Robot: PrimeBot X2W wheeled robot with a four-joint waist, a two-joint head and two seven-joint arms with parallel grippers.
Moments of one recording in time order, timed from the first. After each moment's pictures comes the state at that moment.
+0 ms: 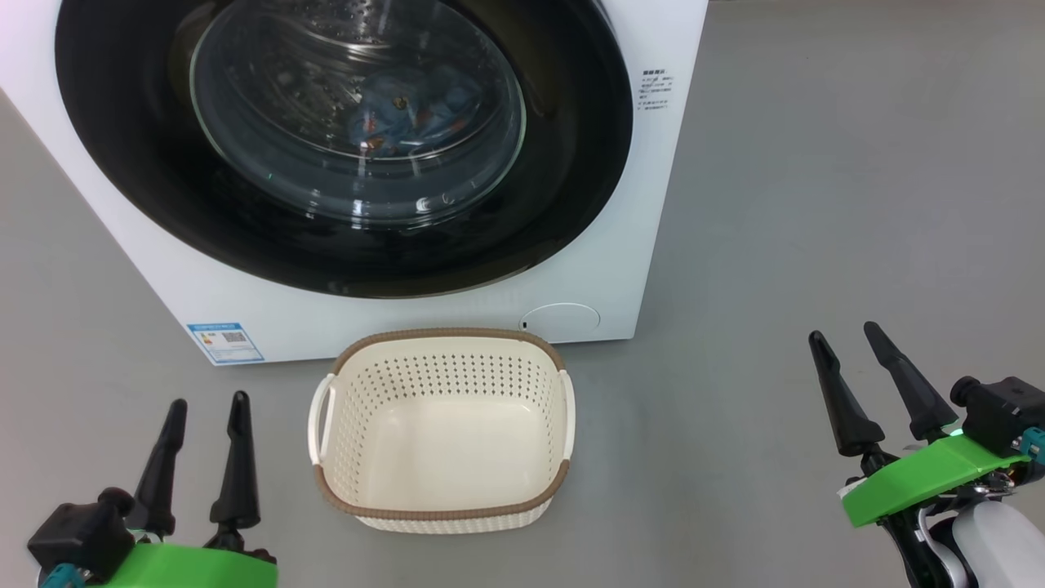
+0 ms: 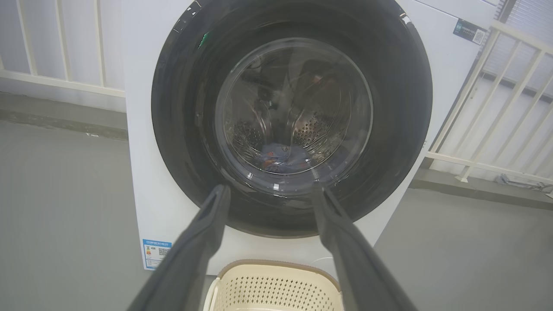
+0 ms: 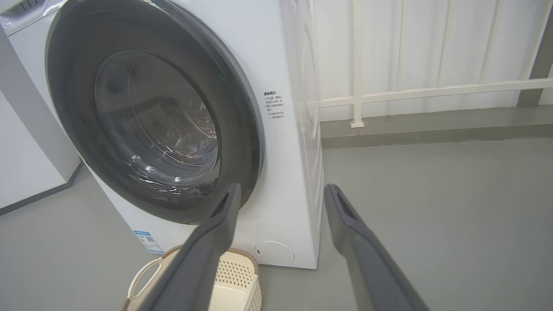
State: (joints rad) left arm -0.10 0.18 -0.08 0.20 -0.49 -0.10 -0.24; right arm -0.19 -0.32 0.24 0.29 0.57 0.13 -0.26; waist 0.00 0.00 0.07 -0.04
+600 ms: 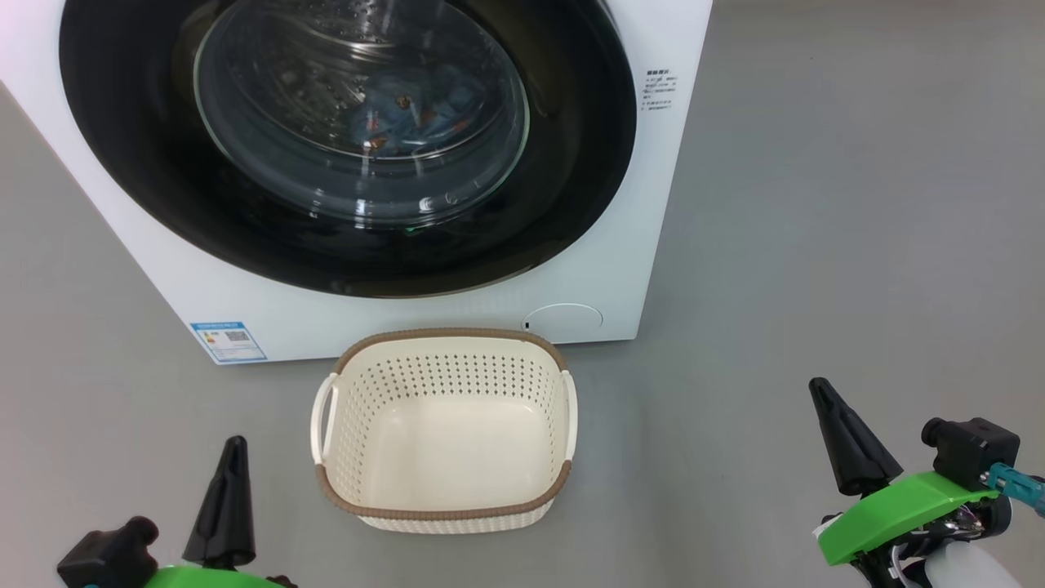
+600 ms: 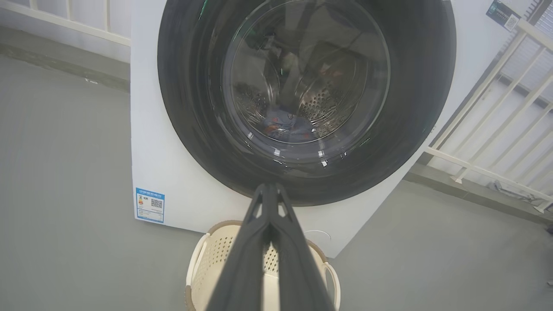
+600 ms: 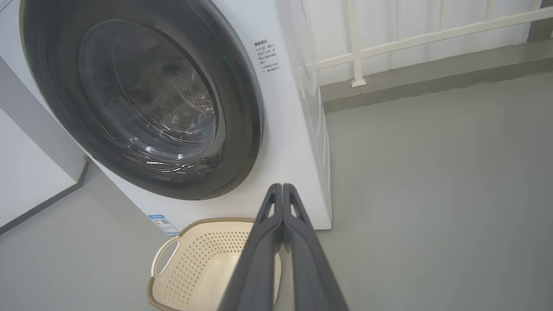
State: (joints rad) left arm -0.06 0.14 -0.09 0.26 -0.56 -0.10 -0.22; right arm -0.14 -0.26 0.25 0.35 0.62 0.13 -0.24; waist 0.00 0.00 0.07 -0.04
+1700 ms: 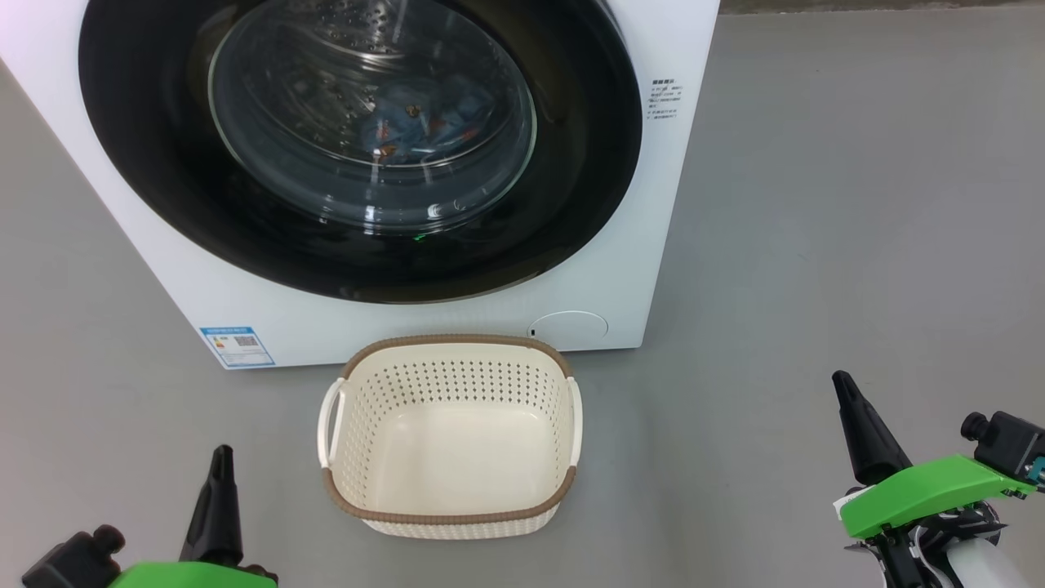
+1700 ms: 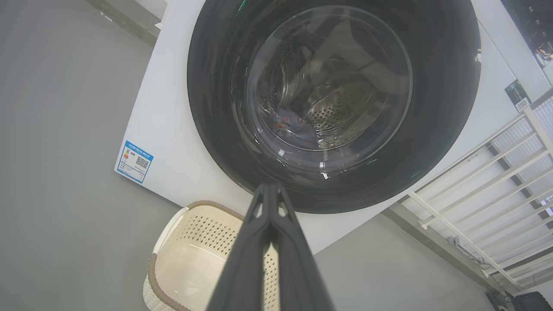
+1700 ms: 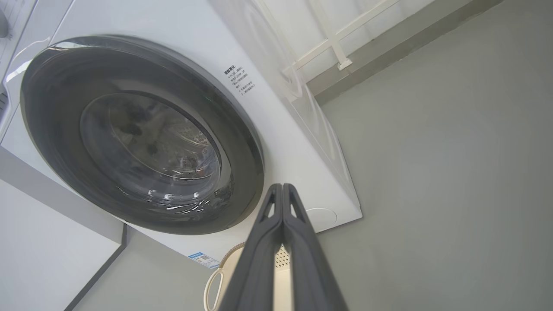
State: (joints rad) left arm -0.06 0.11 -0.04 0.26 -0.85 -0.11 -0.13; right arm -0.14 -0.21 0.15 0.33 0.89 0.13 -0.15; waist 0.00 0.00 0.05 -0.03
